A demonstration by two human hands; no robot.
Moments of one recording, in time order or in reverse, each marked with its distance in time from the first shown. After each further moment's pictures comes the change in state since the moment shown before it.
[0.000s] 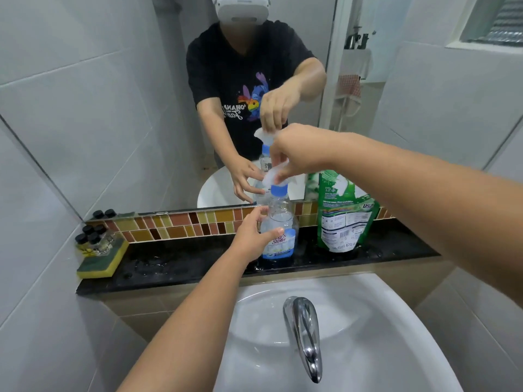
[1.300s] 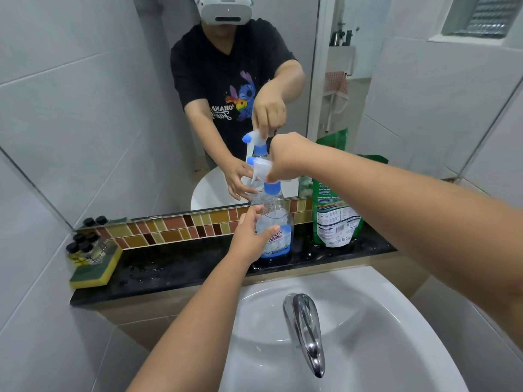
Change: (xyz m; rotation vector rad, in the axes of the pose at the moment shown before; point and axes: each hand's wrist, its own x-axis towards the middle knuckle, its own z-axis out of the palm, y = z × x) left_hand 0.006 -0.011 0.005 0.075 0.089 0.041; right_hand 0.014 -0.019 0.020 0.130 -0.073 0.459
